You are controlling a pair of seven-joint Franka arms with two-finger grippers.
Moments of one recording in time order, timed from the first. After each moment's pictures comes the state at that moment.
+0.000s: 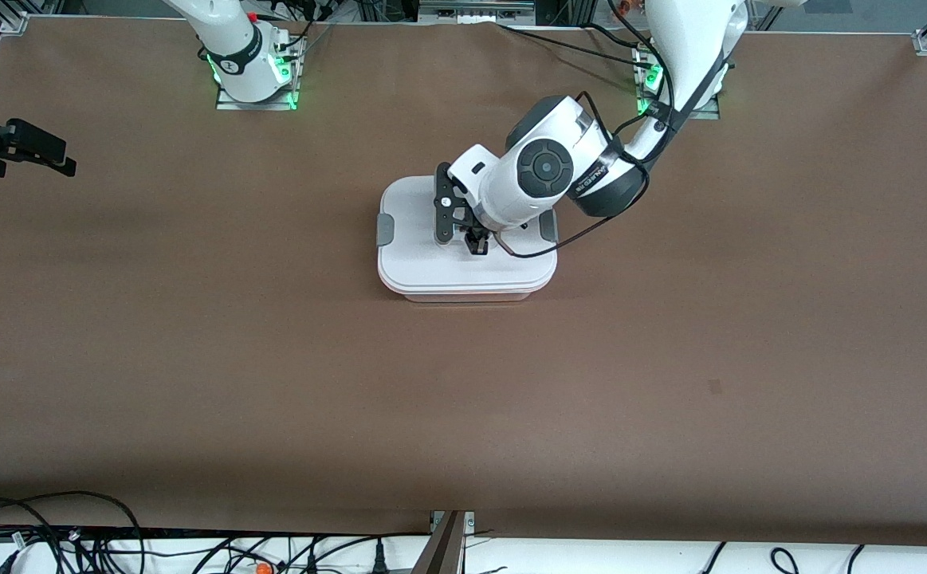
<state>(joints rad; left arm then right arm) -0.40 0.55 -0.37 -1.59 -0.21 2.12 0.90 0.12 0.03 -0.17 -1.52 0.01 1.43 -0.06</state>
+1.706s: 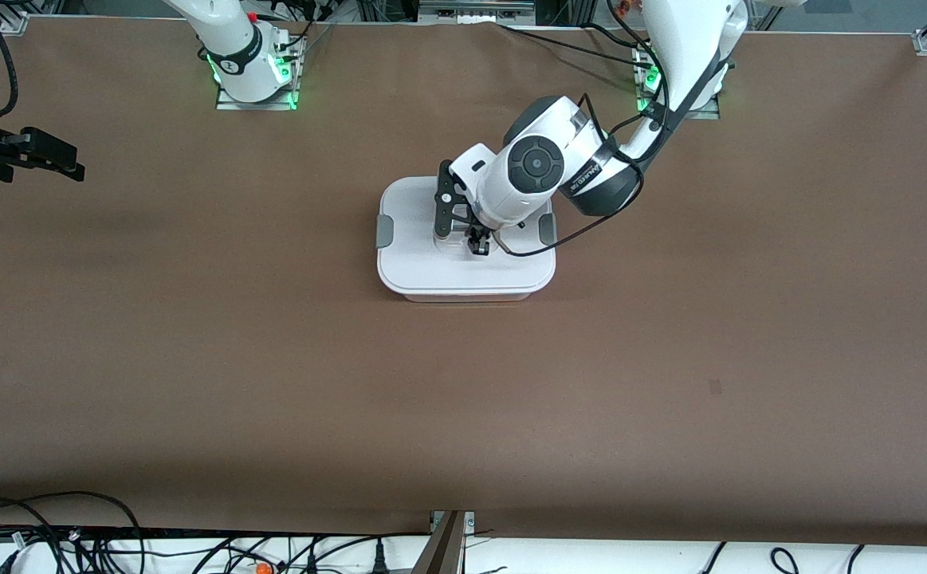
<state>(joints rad) -0.40 0.54 -0.38 -1.61 -0.15 2.13 0.93 0.13 0.05 -0.16 -1.52 -0.01 1.42 -0.06</state>
